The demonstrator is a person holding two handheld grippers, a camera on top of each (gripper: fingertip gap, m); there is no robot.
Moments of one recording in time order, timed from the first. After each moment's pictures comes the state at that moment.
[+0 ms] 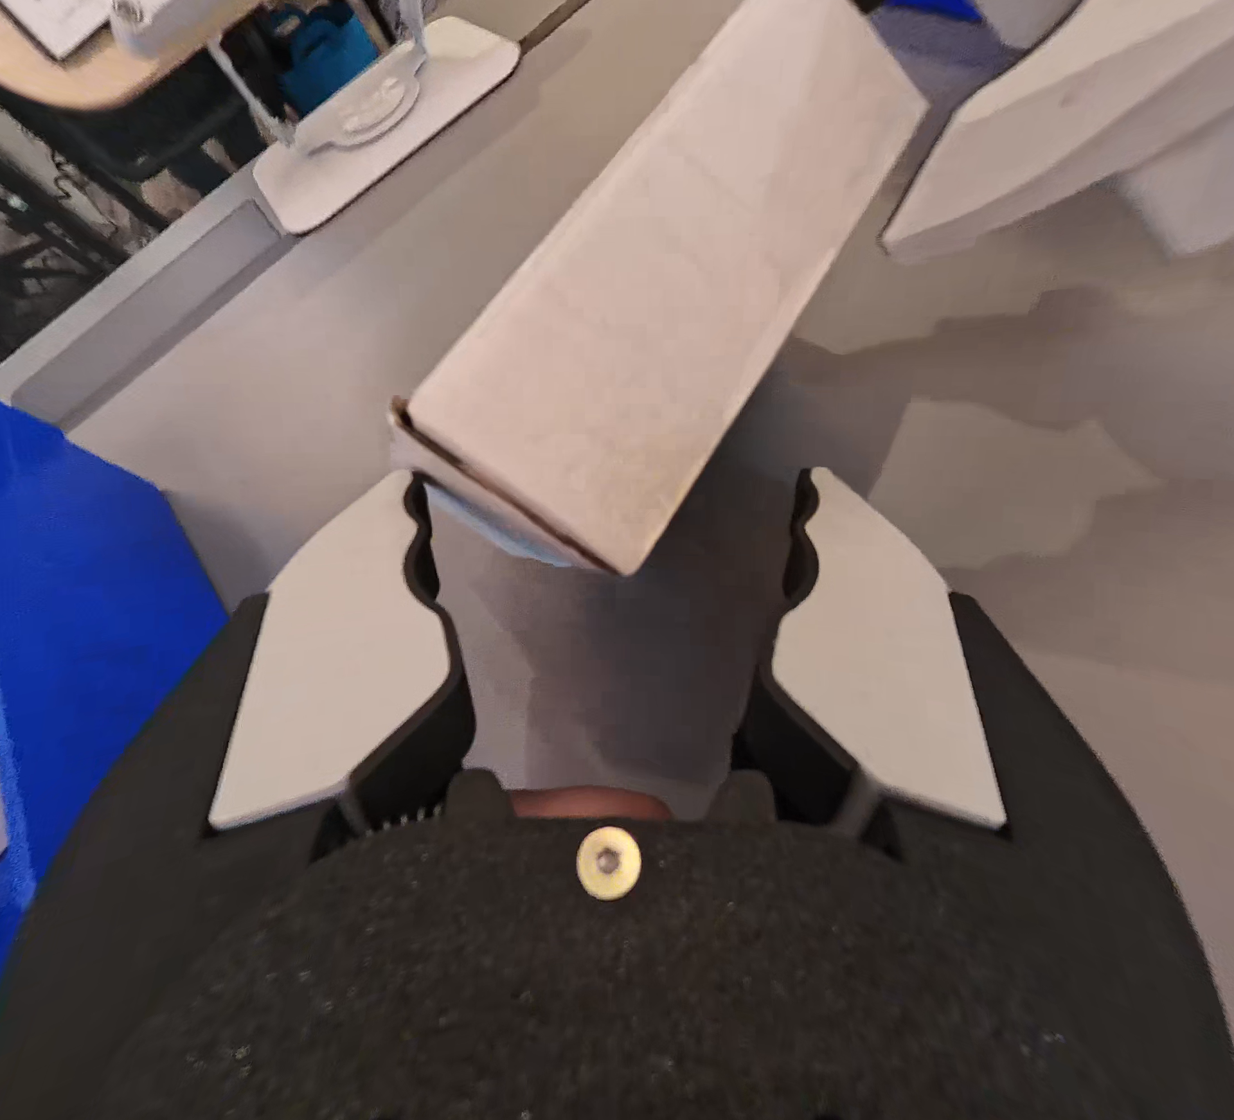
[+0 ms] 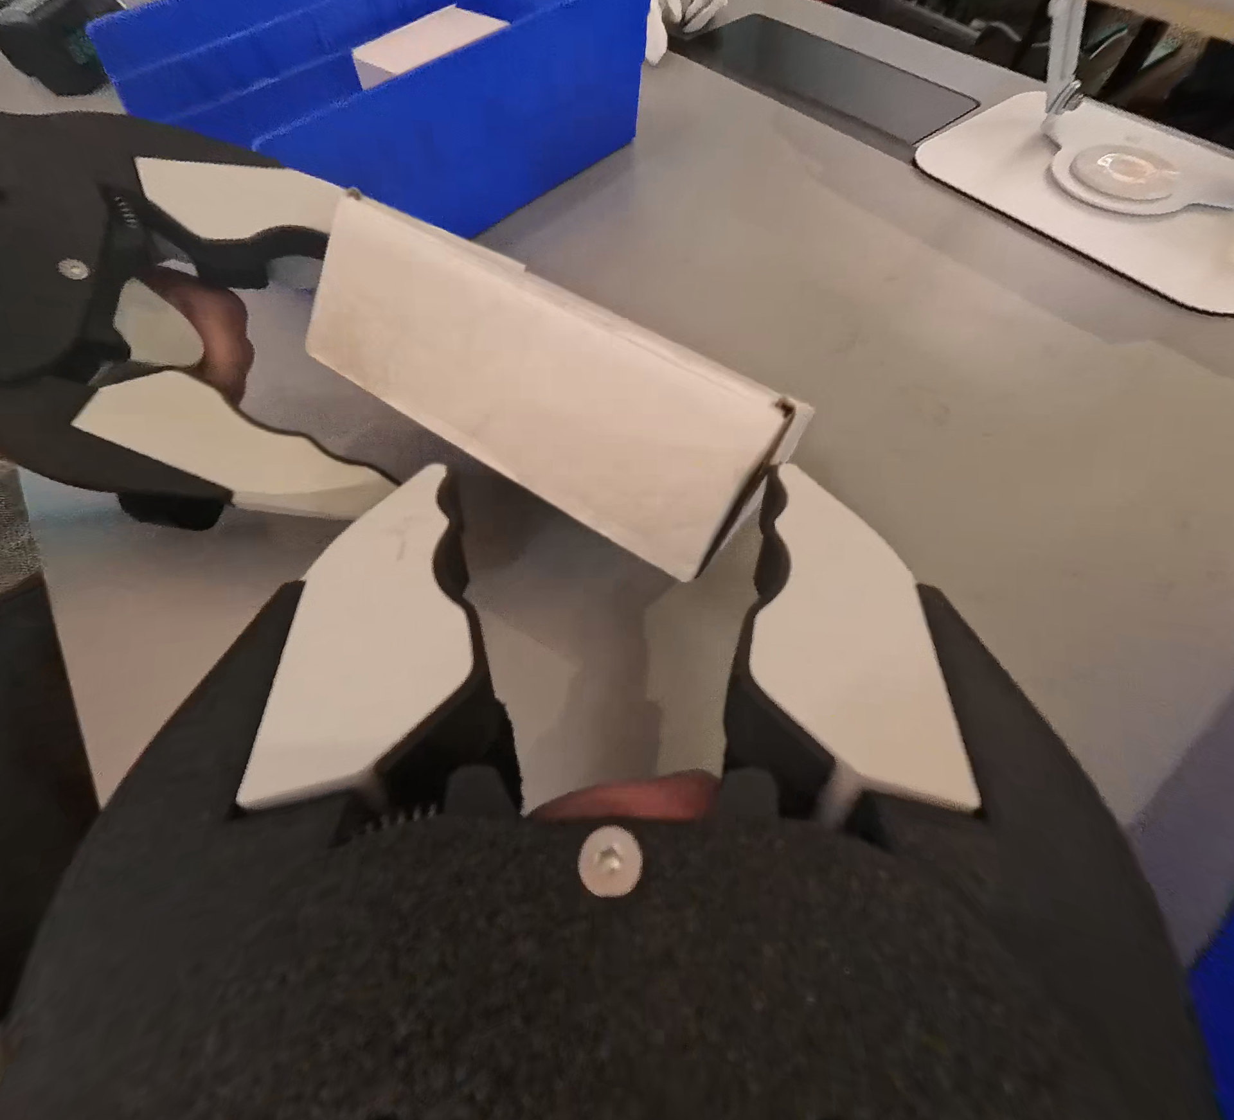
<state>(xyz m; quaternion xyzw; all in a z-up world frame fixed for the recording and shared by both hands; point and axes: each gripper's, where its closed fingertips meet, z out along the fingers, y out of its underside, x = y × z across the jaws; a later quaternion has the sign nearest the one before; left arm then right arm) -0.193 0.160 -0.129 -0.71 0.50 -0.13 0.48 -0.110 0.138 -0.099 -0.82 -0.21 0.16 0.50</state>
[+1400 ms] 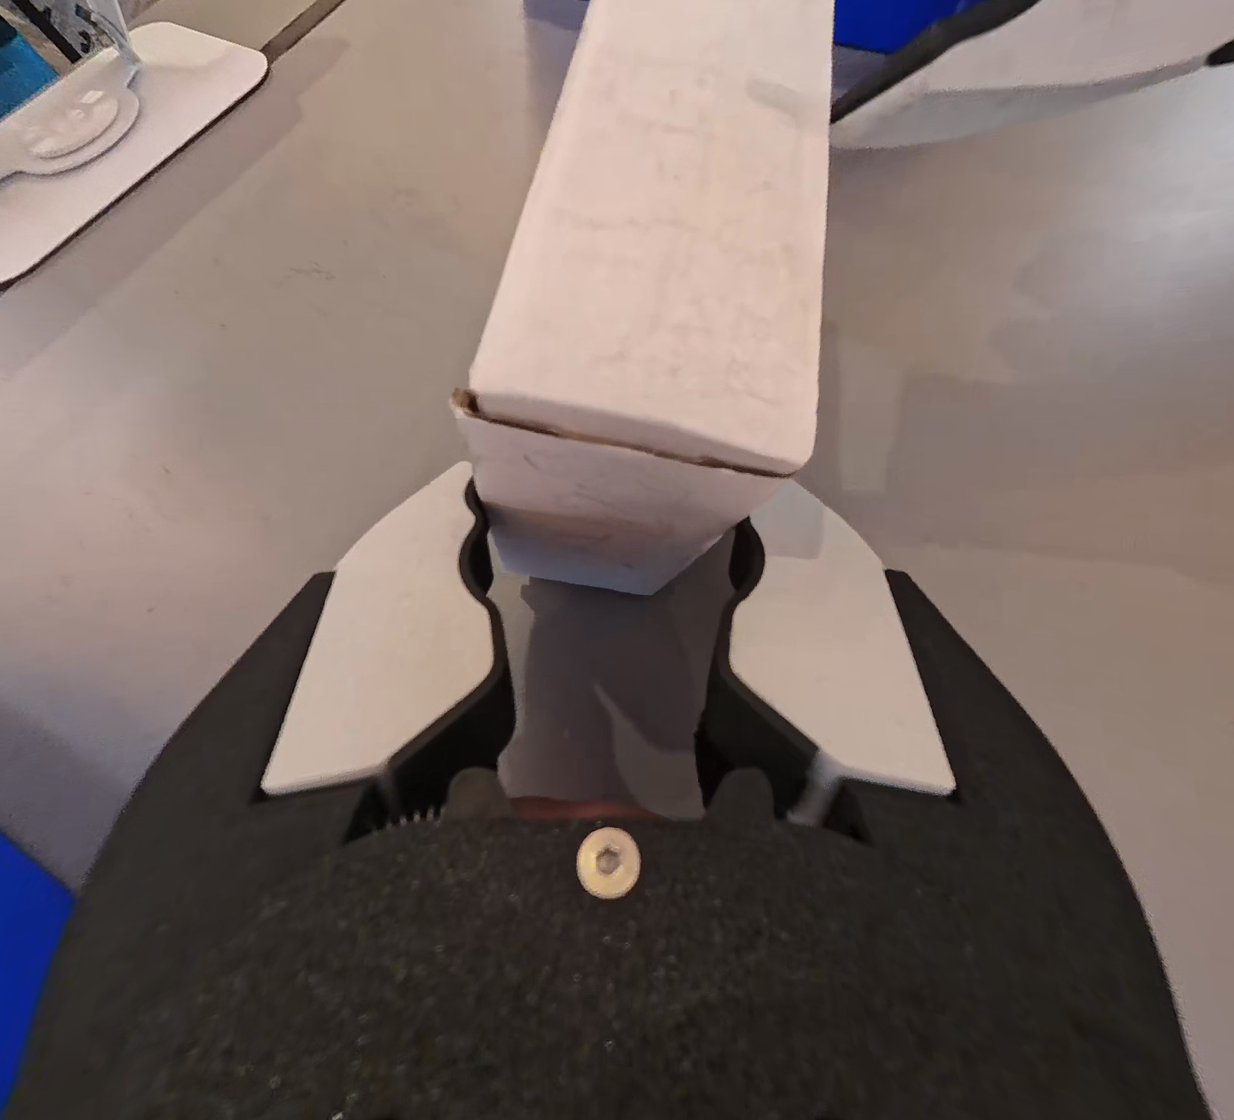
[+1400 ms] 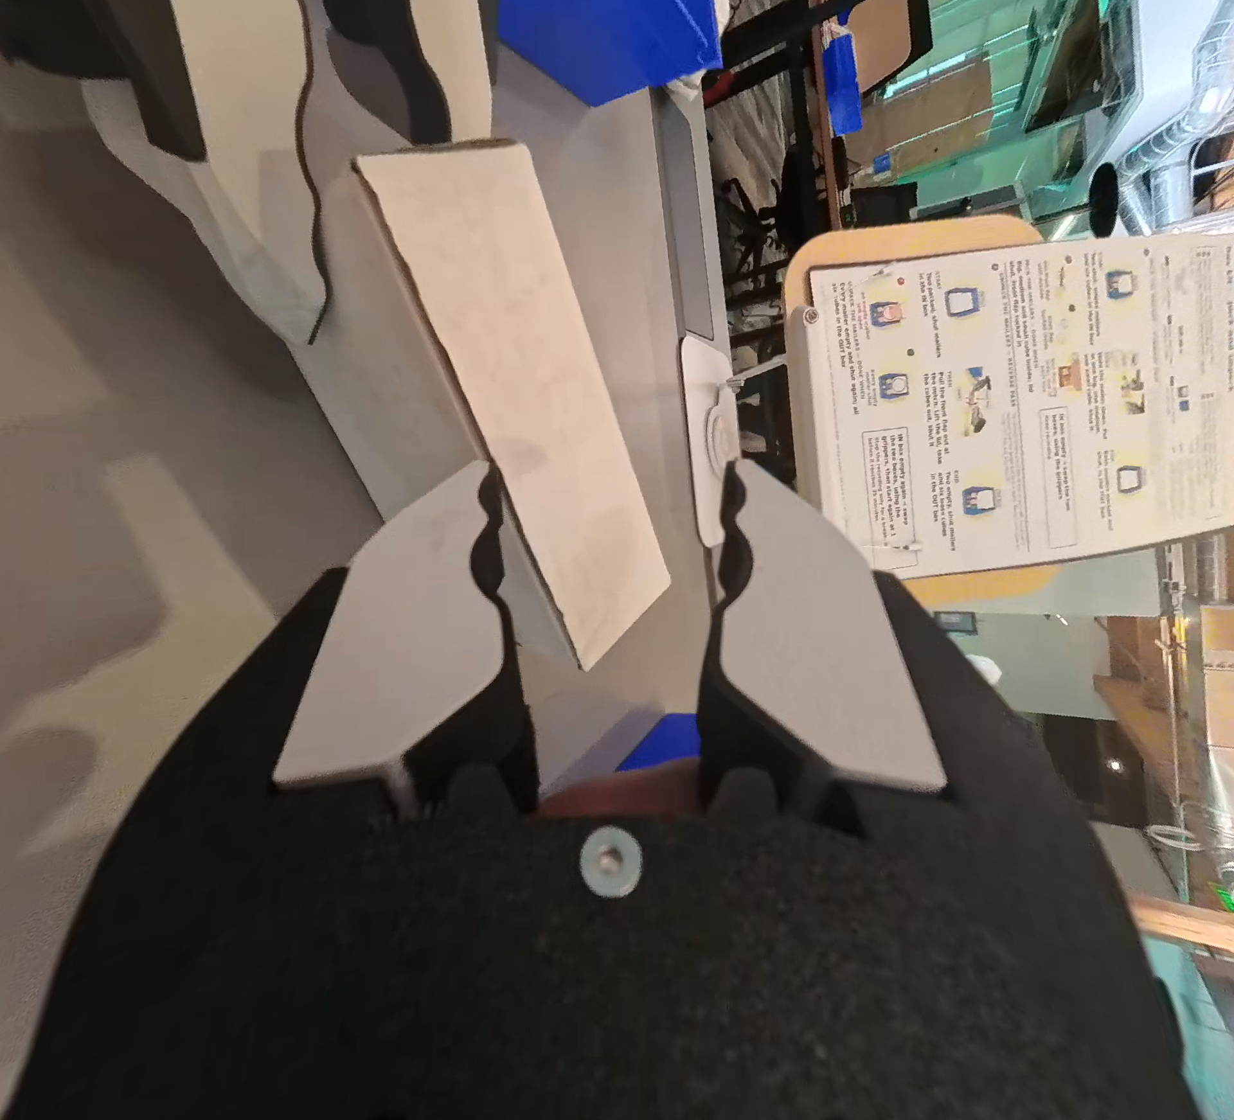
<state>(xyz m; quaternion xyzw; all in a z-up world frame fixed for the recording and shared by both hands) -0.178 0.146 -0.153 -0.66 0.59 -0.25 0.40 -0.118 0.127 -0.067 -0.64 -0.53 -0.27 0.49</state>
